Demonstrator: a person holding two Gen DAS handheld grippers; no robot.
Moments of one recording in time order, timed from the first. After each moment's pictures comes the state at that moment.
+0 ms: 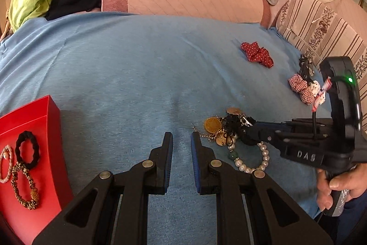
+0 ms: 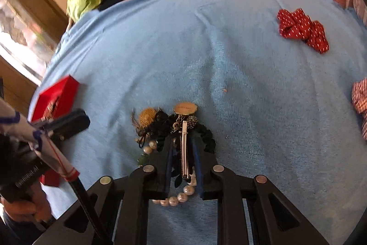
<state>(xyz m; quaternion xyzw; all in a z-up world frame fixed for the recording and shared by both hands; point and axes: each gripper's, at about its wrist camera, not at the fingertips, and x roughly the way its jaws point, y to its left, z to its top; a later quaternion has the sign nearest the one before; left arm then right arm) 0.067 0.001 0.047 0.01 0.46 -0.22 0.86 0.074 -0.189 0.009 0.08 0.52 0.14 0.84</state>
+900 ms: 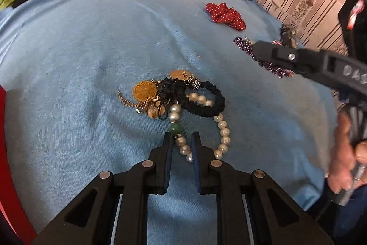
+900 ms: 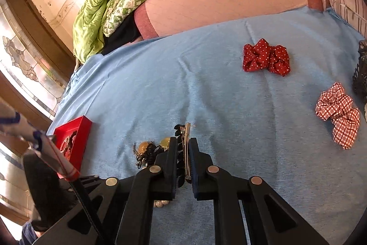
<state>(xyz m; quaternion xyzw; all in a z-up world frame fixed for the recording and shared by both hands) 0.044 -0.069 0.009 0.03 0.51 -0.27 0.81 0.044 -0.251 0.048 0.17 0.43 0.13 0.88</state>
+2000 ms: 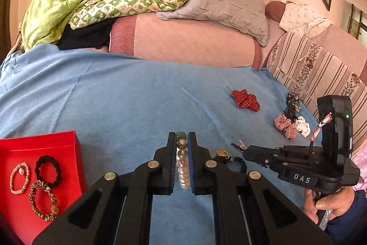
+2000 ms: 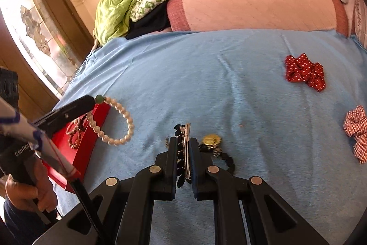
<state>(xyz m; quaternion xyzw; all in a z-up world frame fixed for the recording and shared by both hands) 0.046 0.034 0.106 -0.04 0.35 -0.23 0.91 0.041 -0.184 0.054 0.10 0.41 0.18 0.89</state>
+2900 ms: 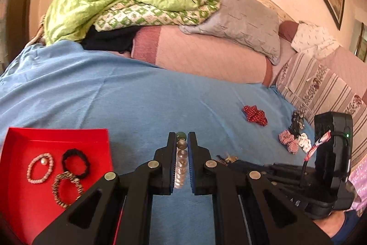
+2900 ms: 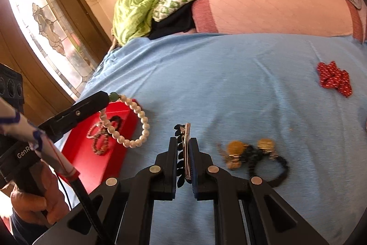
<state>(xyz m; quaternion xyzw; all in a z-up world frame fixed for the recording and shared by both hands) 0.028 0.086 0.125 -0.08 0.32 -0.18 0.92 0.035 -0.116 0.067 0.12 0.40 0.22 0.88</state>
